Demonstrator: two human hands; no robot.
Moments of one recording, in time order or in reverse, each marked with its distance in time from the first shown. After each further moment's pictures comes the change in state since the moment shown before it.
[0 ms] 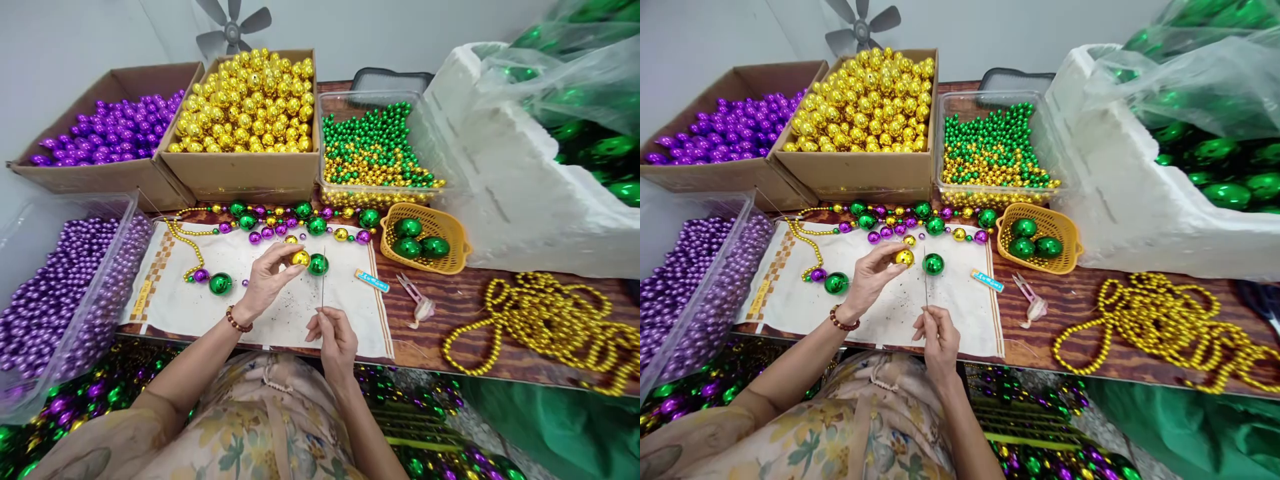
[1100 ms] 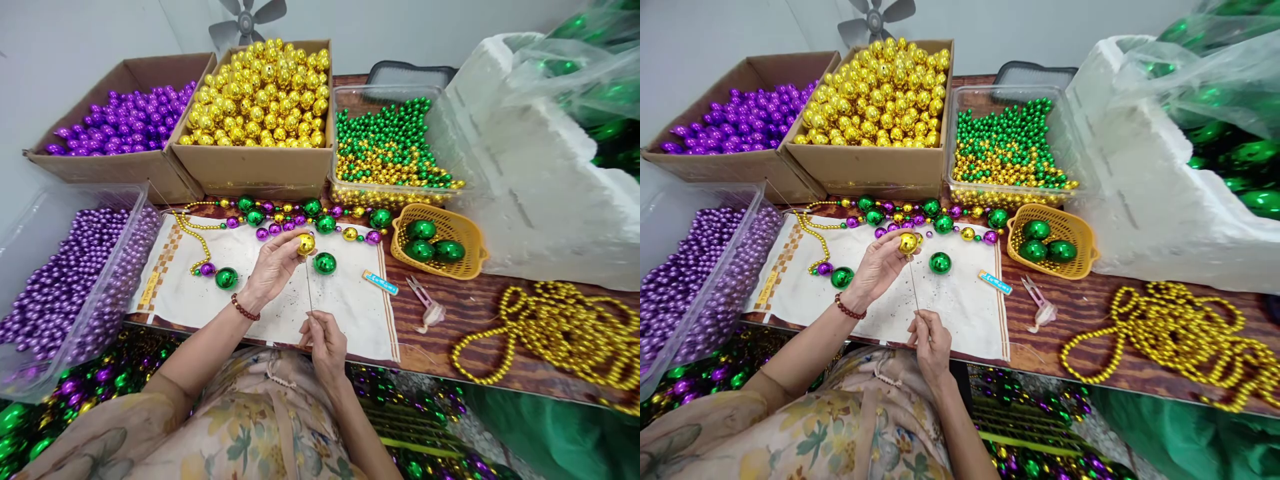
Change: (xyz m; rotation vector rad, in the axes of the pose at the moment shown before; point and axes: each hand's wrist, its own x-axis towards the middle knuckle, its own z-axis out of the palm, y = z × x) left_hand 0.016 0.013 0.006 -0.532 0.108 -0.399; right_hand -0.012 0.012 0.010 -0.122 -0.135 0.039
